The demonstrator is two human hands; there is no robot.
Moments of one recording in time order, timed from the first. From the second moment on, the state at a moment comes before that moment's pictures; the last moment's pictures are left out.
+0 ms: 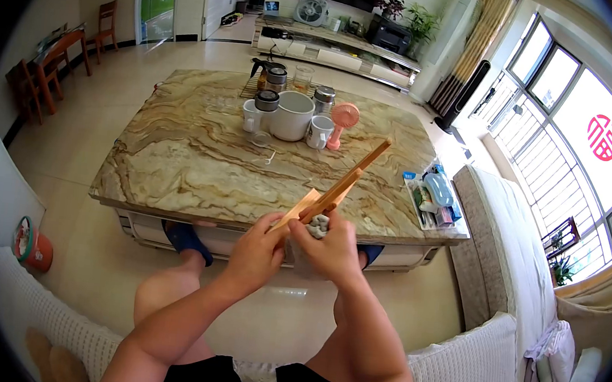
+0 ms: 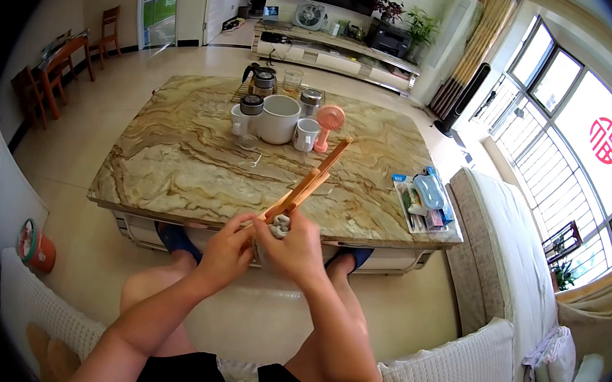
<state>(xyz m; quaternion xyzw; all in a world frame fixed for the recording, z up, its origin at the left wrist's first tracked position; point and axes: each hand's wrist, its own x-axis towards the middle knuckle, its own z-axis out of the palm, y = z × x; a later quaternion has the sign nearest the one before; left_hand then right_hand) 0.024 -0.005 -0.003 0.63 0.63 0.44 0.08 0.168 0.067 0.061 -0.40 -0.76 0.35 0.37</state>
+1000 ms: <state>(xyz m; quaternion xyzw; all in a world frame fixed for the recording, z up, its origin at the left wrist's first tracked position) -0.014 -0.011 0.005 0.29 0.29 0.61 0.68 0.258 0.107 0.076 -0.29 -0.65 0.62 0.32</state>
